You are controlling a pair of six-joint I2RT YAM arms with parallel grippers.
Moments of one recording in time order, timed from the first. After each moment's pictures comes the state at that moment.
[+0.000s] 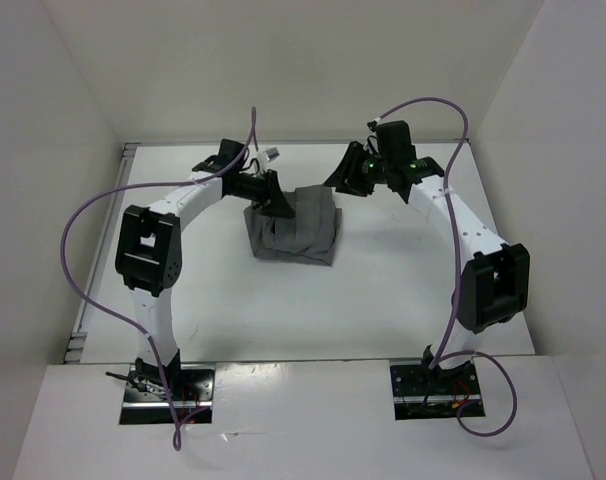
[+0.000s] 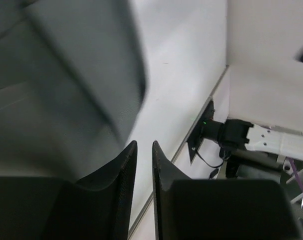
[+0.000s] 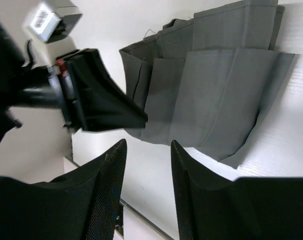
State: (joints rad) left arm -0.27 2.02 1.63 -0.50 0.94 -0.40; right arm 0.32 1.66 1.52 -0.51 -0.37 0.67
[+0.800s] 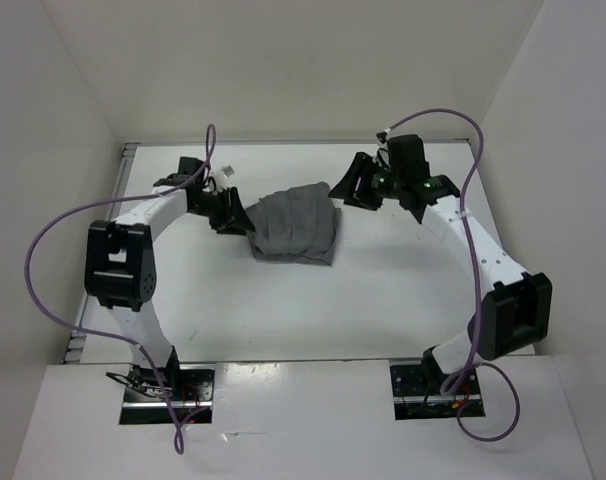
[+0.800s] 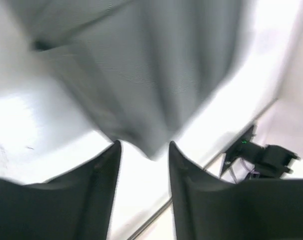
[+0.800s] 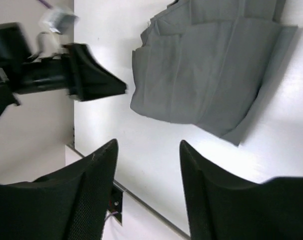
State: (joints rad) left arm -0.08 1.87 1.32 -0.58 0.69 -0.32; right arm 0.32 1.49 1.36 -0.49 -0.40 0.67
